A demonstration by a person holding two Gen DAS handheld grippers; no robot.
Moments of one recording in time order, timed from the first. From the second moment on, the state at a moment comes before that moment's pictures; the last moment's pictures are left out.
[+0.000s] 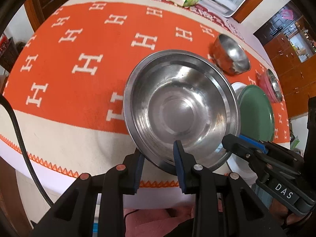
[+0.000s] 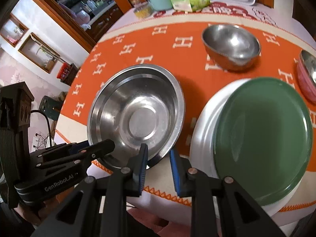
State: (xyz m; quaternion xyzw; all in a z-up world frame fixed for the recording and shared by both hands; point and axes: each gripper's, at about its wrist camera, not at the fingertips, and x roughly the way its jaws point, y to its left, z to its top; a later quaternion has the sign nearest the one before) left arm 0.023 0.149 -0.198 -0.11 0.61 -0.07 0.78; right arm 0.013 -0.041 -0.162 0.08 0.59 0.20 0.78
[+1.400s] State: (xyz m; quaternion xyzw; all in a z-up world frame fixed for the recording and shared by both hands) left arm -0.008 0.124 -0.134 -0.12 0.53 0.01 0.84; right arm -0.017 -0.078 -0.097 0.02 0.49 0.26 0.83
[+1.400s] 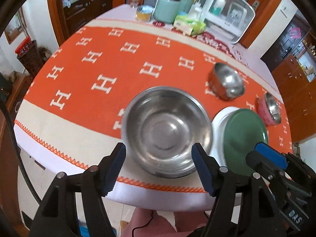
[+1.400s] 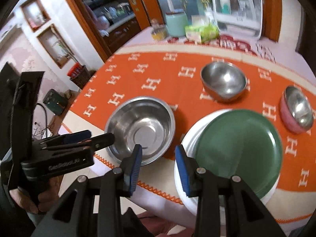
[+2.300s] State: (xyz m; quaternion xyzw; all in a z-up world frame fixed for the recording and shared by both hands) left arm -0.009 -0.104 -0.071 -0.08 0.41 0.00 0.91; right arm -0.013 -0.274 -0.042 -0.04 0.35 0.28 0.89
